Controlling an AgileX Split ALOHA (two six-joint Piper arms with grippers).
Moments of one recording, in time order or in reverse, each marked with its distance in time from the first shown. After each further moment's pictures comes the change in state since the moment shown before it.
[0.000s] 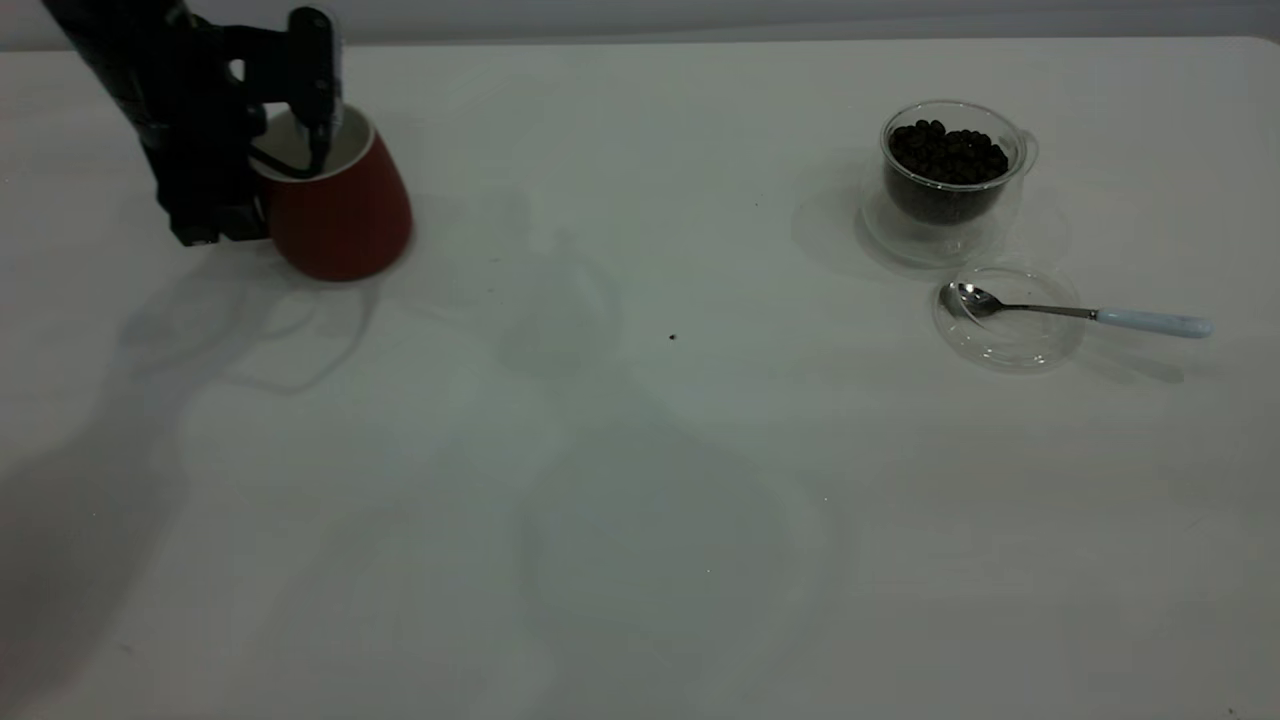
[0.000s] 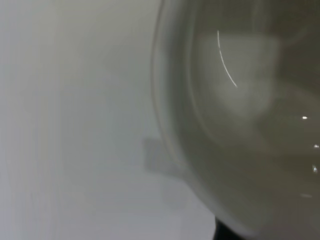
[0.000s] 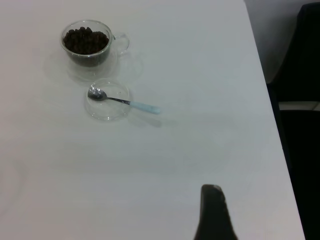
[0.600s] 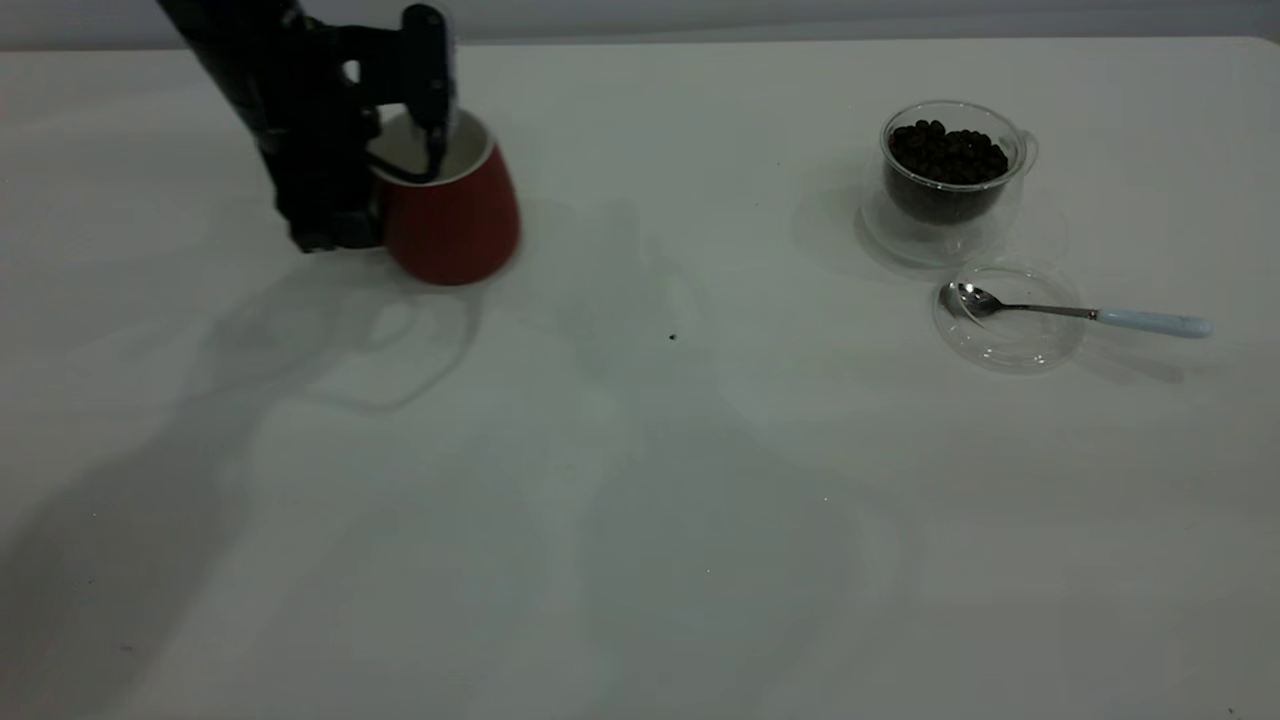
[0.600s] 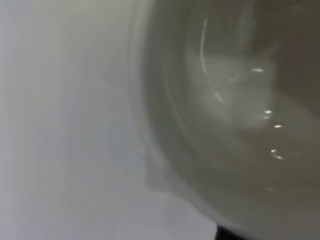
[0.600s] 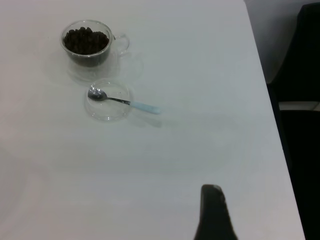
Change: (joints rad) left arm -0.135 0.000 0.000 -0.144 -0.023 0.002; right arm 0.000 0.000 0.000 0.000 0.000 0.000
